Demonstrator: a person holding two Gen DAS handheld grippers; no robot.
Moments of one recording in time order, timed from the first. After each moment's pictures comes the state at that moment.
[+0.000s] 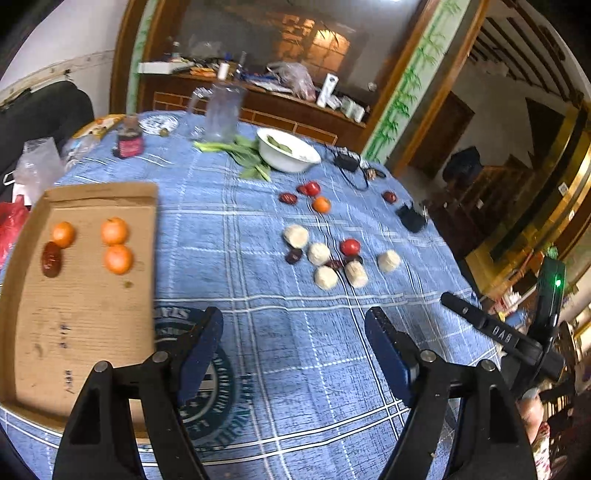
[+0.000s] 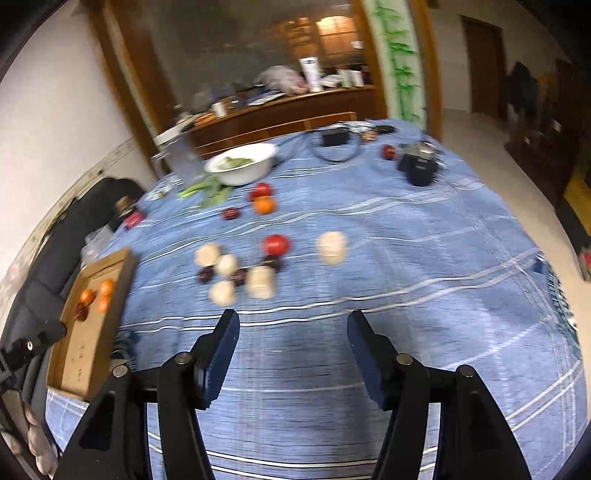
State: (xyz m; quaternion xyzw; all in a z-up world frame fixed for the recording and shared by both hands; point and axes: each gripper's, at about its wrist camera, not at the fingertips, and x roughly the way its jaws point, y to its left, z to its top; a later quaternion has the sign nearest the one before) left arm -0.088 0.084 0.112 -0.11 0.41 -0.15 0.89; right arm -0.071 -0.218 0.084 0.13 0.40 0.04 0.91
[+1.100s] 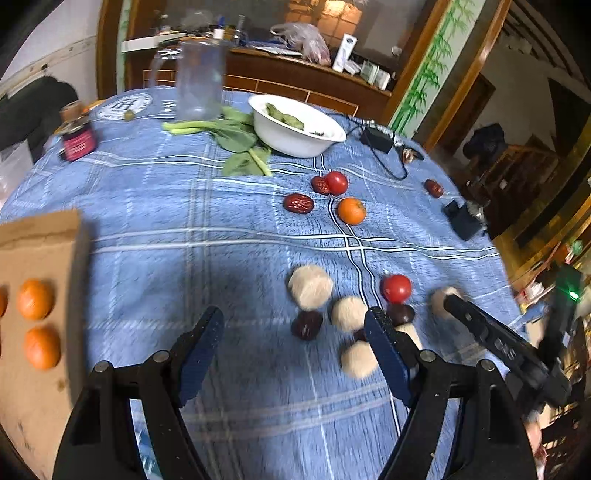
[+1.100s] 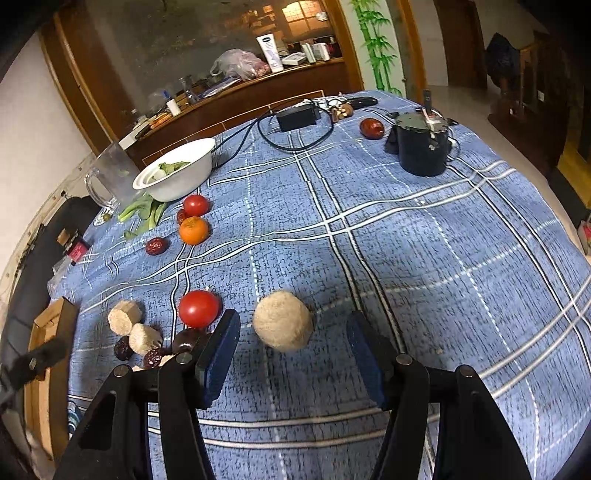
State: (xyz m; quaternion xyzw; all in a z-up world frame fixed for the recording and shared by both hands) left arm 0.062 0.035 0.054 -0.08 0.46 -0.12 0.87; right arm 0.050 -0.233 0.019 0.15 0.42 0.01 0.89
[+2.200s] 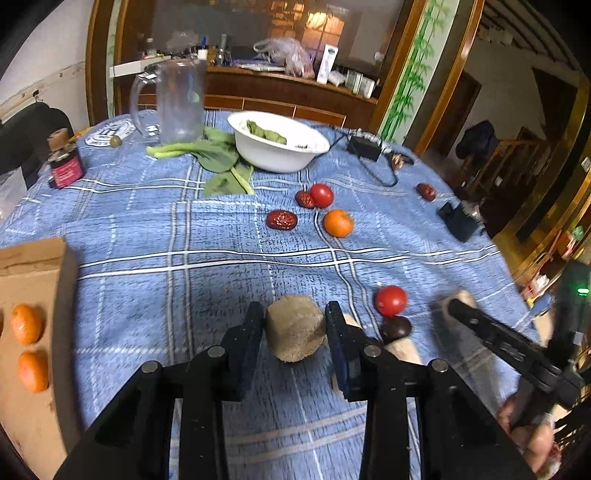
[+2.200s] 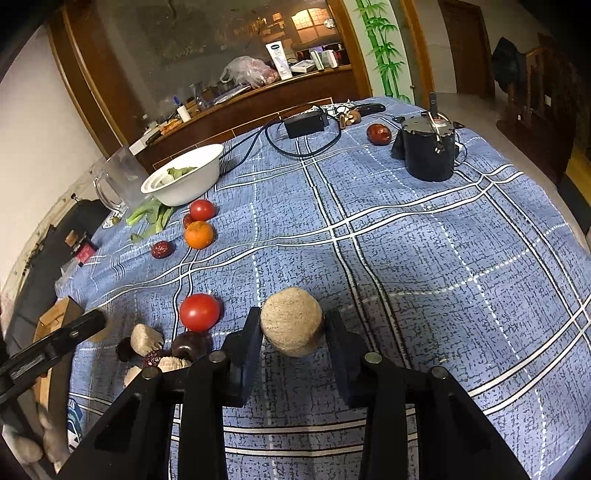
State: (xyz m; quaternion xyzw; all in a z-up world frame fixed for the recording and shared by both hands) left arm 0.051 0.023 0.061 -0.07 0.42 -0.13 0.90; right arm 0.046 -0.241 0.017 0.17 0.40 0.03 0.90
